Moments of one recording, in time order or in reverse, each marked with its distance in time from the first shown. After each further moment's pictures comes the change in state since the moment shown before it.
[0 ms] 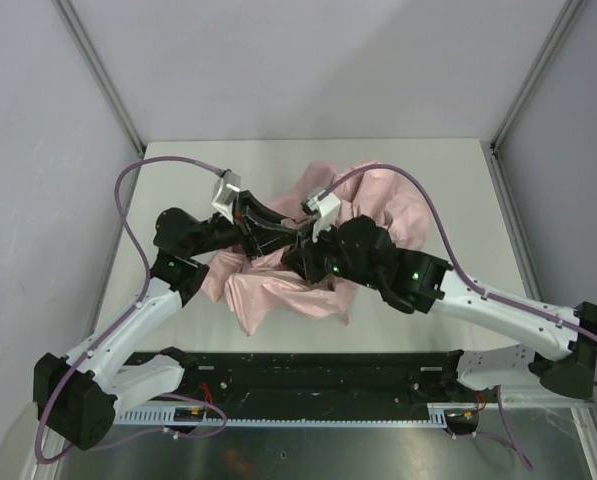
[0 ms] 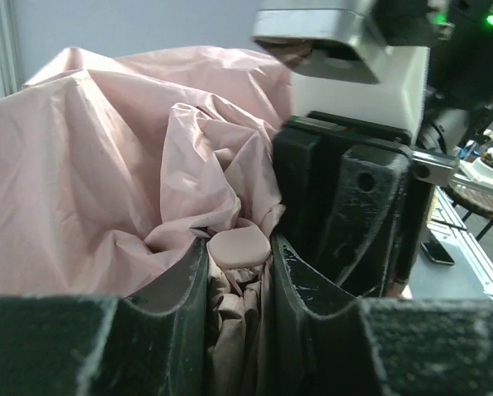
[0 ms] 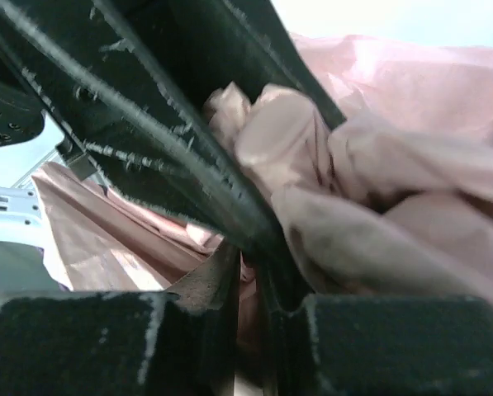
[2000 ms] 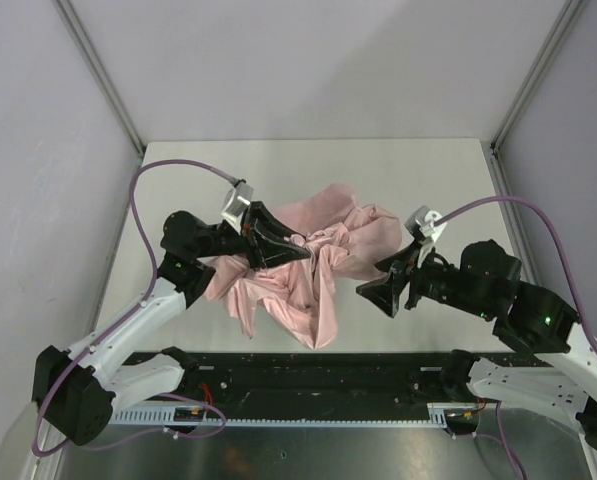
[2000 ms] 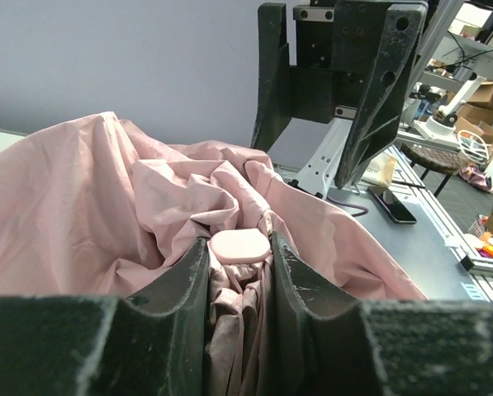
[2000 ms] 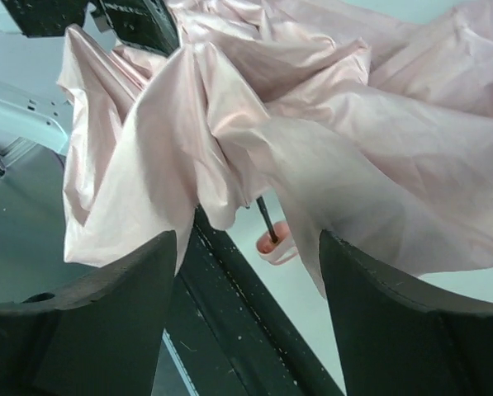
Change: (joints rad) left arm -0.065 0.019 -0.013 0.044 0.102 0.016; right arm -0.190 -0.482 -0.102 -0.364 -0.240 -0.088
